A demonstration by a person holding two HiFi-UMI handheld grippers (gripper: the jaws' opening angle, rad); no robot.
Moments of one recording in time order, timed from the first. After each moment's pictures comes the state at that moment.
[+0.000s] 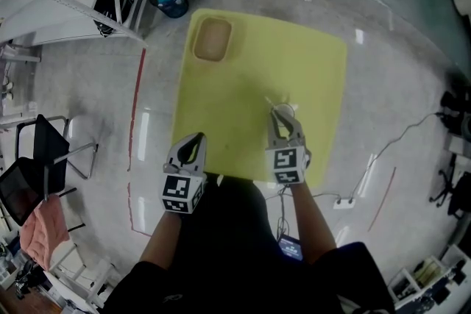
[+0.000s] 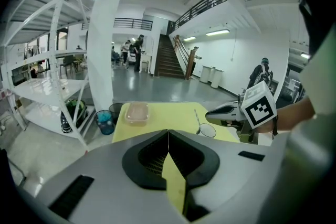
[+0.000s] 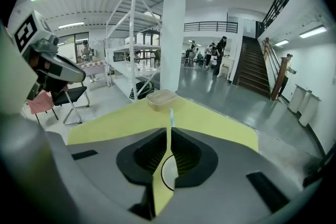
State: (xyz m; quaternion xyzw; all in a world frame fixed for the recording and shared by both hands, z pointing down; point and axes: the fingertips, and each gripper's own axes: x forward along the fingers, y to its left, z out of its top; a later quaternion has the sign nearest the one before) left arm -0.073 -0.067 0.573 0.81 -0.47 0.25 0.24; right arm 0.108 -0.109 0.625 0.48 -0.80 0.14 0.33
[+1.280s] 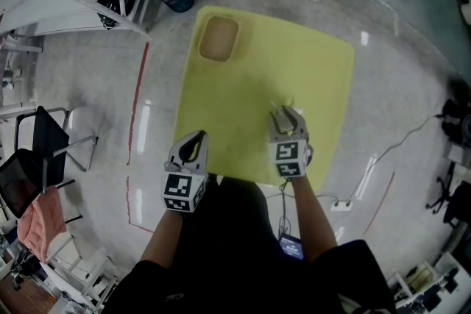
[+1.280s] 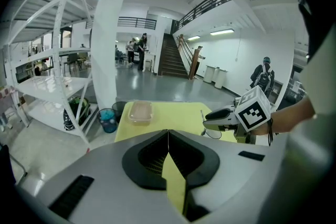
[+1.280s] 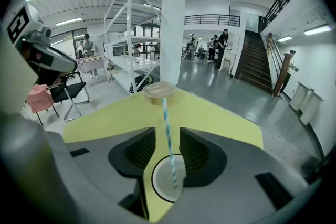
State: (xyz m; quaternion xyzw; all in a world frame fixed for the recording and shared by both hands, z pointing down) left arm -0.079 -0.081 0.584 0.80 -0.49 0.25 0.25; right arm 0.111 -0.132 0.660 0.47 -0.79 0.16 0.36
